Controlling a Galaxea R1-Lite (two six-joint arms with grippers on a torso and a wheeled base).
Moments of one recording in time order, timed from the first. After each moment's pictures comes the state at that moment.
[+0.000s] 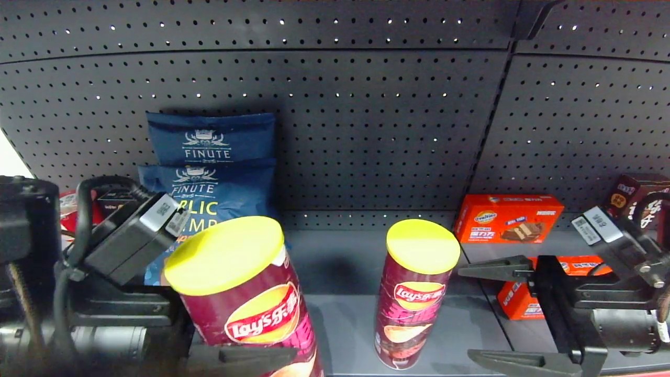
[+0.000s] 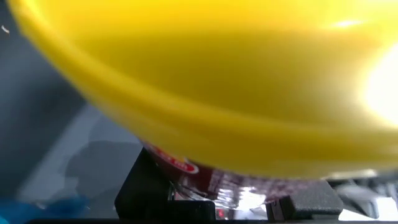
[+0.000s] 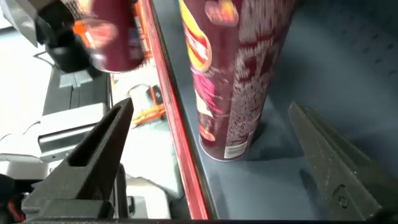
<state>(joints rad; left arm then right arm) -0.53 1.29 -0.66 -0.25 -0.75 0.10 0.47 1.33 -0.52 -0.51 0.78 -0.26</state>
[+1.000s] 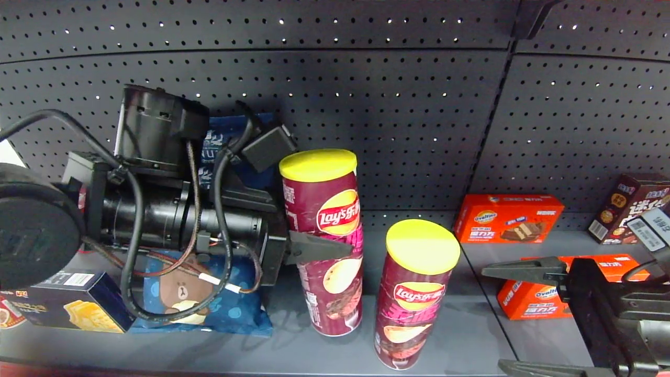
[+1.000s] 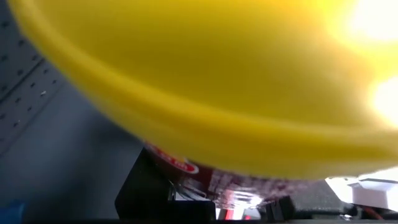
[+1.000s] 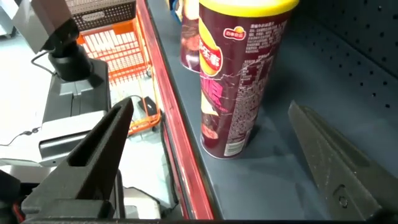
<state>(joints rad) -0.51 1.64 -1.13 -0.02 -0.72 0.18 0.44 1.23 -0.48 -0.51 0.79 -0.25</state>
